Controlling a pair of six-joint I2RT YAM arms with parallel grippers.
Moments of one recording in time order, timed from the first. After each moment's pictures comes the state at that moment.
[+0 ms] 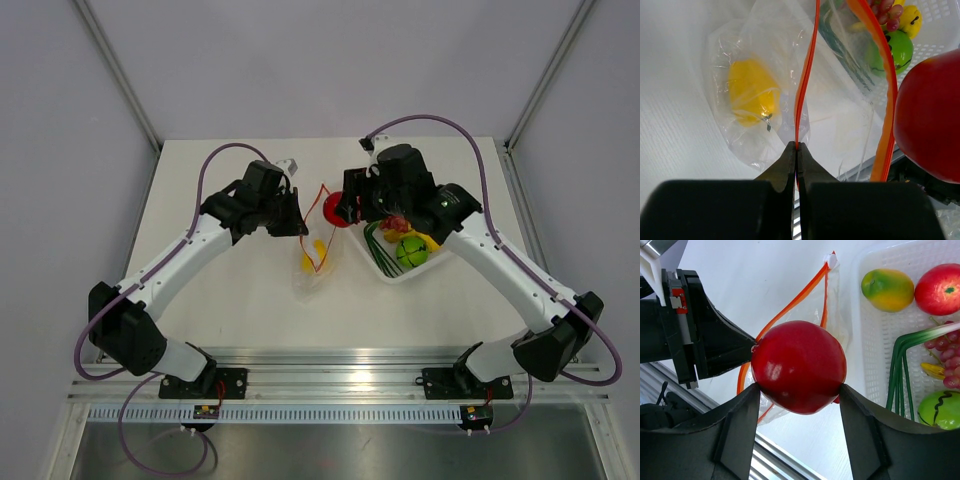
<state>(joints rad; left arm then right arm) -0.55 1.44 1.31 -0.68 0.18 -0.53 0.68 1.42 1.53 -0.68 -0.02 0.39</state>
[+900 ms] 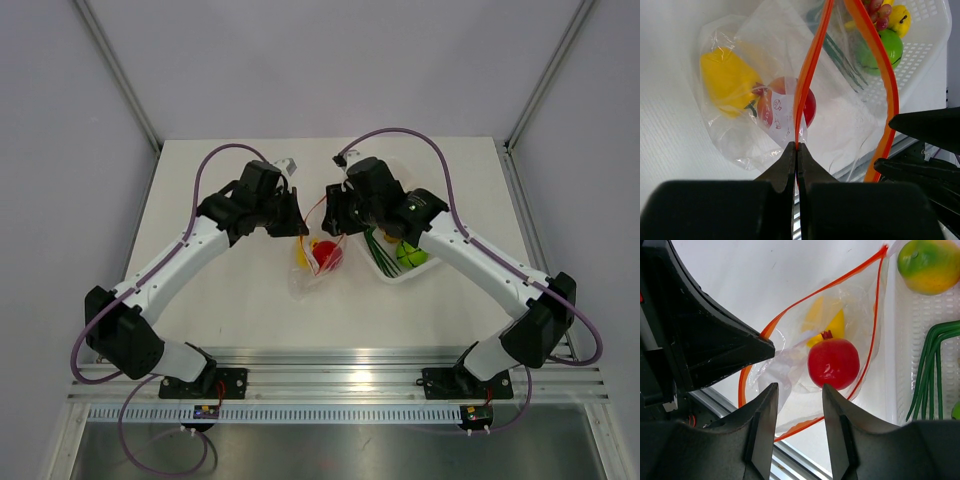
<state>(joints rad) -0.55 1.42 1.31 -0.68 0.20 -0.54 0.77 1.52 1.50 -0.65 -0.01 0.43</state>
